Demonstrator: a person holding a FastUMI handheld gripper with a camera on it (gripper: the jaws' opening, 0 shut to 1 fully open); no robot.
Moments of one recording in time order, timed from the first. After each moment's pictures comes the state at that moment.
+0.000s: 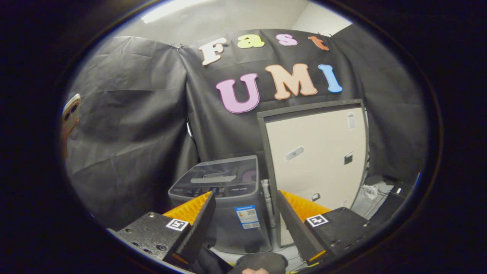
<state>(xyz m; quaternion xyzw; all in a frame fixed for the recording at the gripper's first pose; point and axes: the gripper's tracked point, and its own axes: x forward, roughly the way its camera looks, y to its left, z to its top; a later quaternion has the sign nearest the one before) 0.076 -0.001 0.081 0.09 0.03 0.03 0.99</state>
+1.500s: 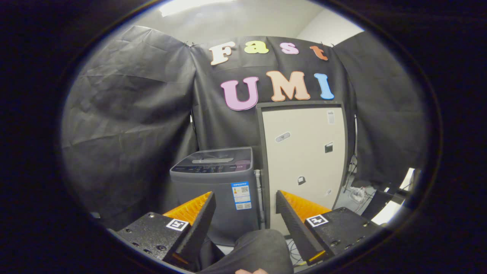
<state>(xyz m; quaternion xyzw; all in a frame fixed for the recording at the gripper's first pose) -0.001 0.012 0.035 0.03 0.02 0.00 1.00</state>
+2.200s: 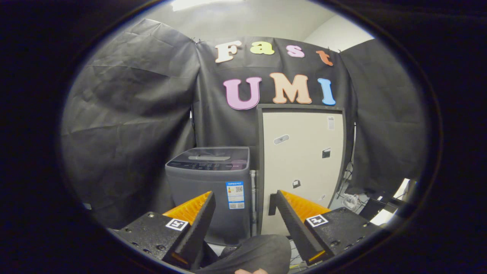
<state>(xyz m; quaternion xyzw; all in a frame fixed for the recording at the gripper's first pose) 0.001 0.011 0.033 0.02 0.02 0.01 1.00</state>
